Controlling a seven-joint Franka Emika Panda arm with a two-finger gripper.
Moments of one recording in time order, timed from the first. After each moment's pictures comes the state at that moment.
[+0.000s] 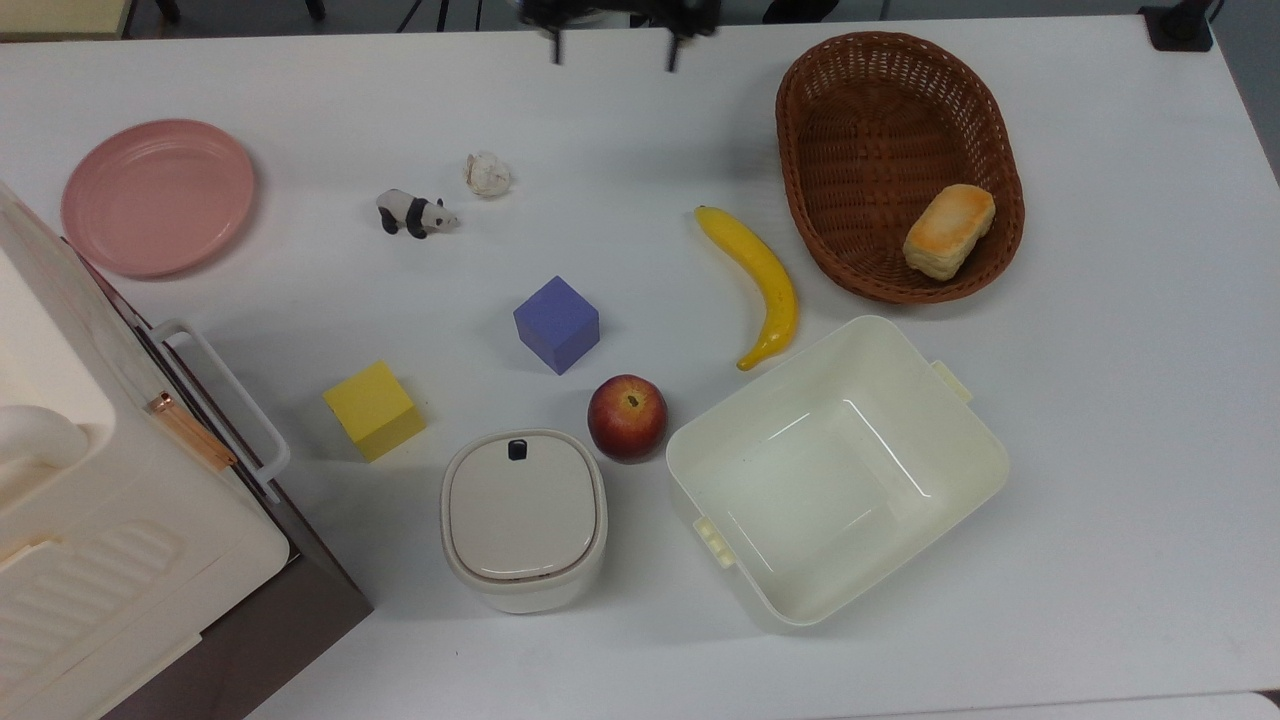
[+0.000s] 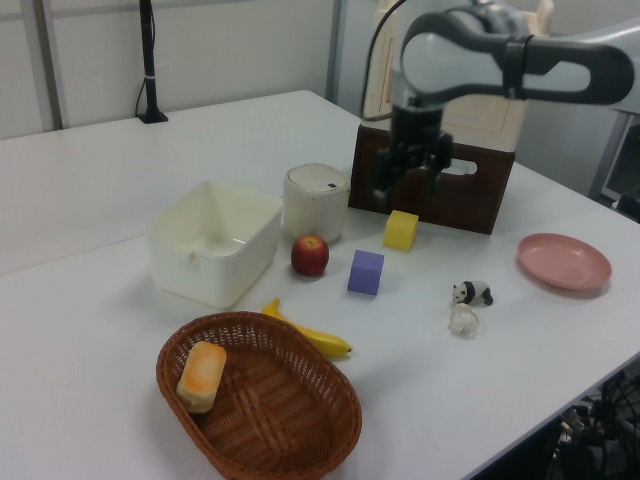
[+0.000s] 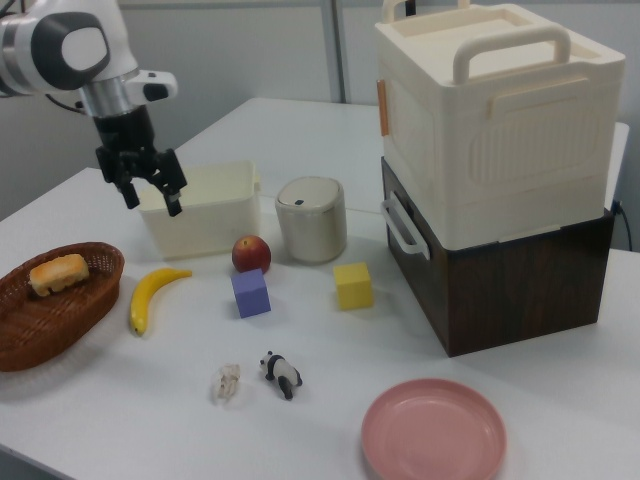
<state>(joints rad) 0.25 -0.08 -0.10 -1.81 -0.08 1.70 0.17</state>
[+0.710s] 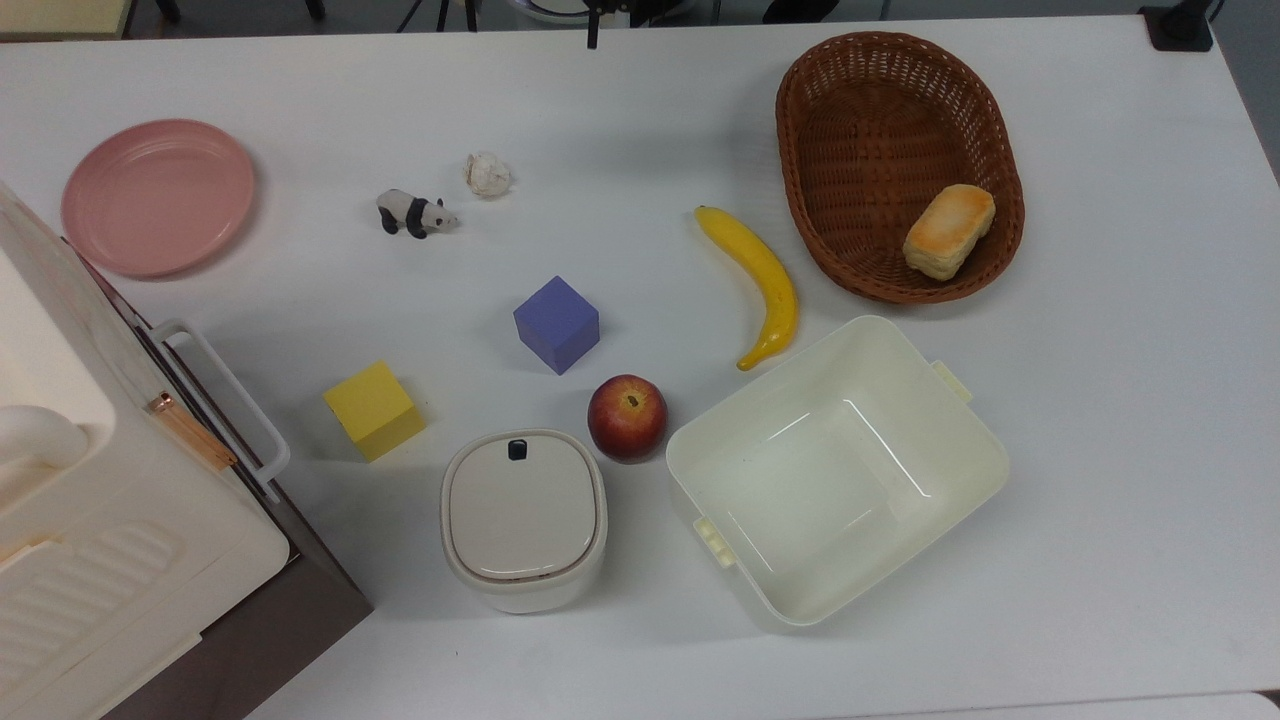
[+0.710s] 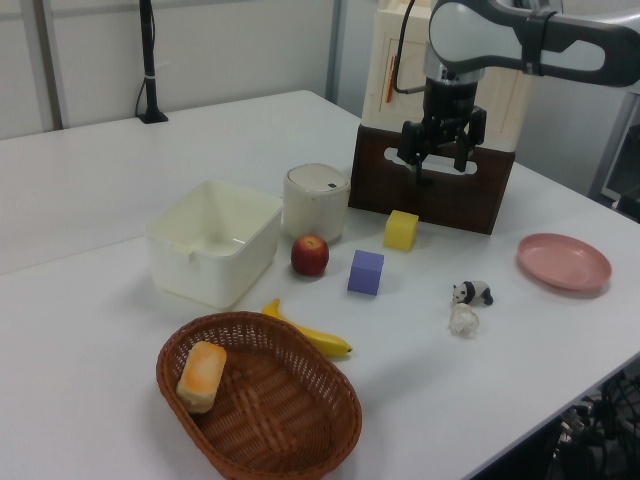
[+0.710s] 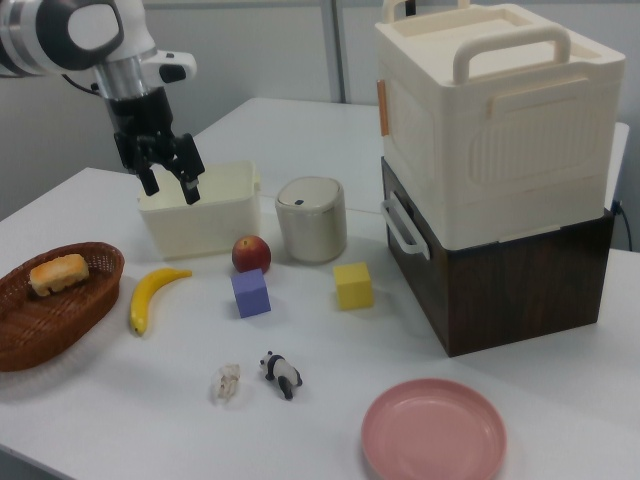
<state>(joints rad) -0.05 -0.09 0.11 -1.74 -0.08 1.65 0.15</state>
